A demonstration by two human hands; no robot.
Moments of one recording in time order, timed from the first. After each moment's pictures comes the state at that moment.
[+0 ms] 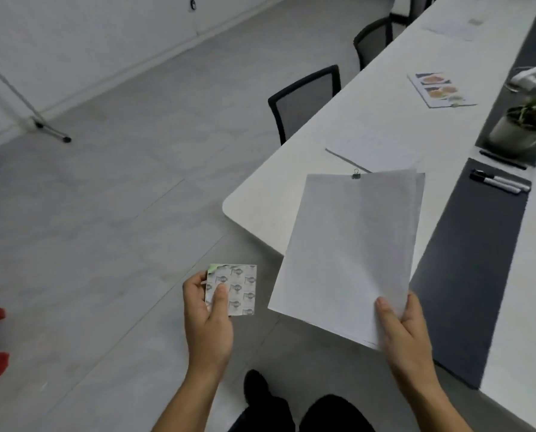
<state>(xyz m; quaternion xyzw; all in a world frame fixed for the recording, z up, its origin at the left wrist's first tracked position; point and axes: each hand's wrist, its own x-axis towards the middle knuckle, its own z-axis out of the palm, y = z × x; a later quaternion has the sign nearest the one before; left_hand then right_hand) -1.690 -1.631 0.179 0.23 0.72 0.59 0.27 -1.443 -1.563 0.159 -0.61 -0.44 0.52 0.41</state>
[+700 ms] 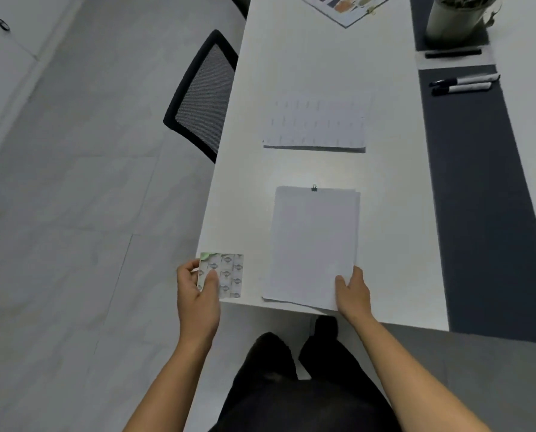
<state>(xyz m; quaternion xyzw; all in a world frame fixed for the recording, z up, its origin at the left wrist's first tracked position) -1.803 -1.338 0.128 0.38 0.74 0.38 0.40 -1.563 -1.374 -0.015 -0.78 -0.23 0.51 0.29</state>
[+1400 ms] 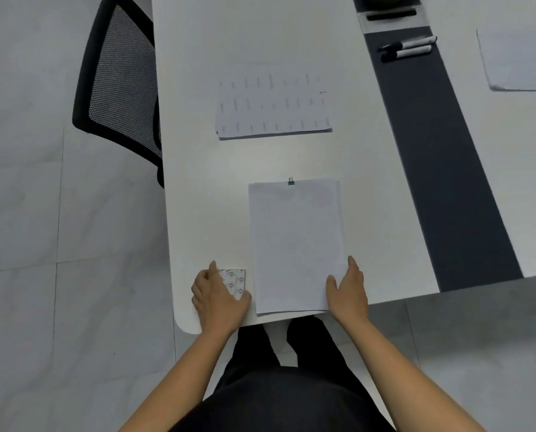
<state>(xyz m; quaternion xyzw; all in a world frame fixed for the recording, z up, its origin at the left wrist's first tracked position) -1.831 -1.256 -0.020 0.62 0.71 -0.05 0.33 -1.611 -1.363 -0.031 -0.90 -0.20 0.35 0.18</state>
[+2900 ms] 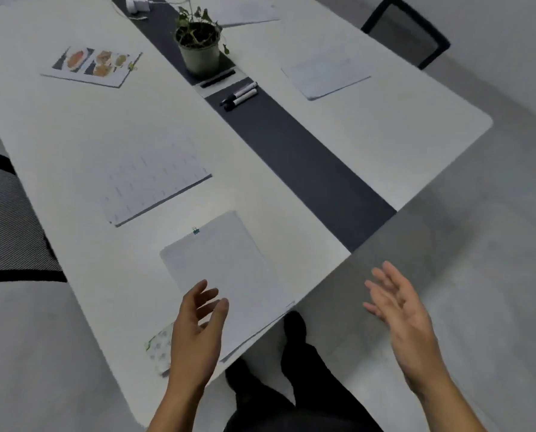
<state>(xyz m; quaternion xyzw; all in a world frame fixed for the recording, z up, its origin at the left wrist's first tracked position) -1.764 -1.273 0.141 0.63 0.48 0.13 0.59 -1.608 -1.502 0.170 -0.76 0.02 0.22 0.61</state>
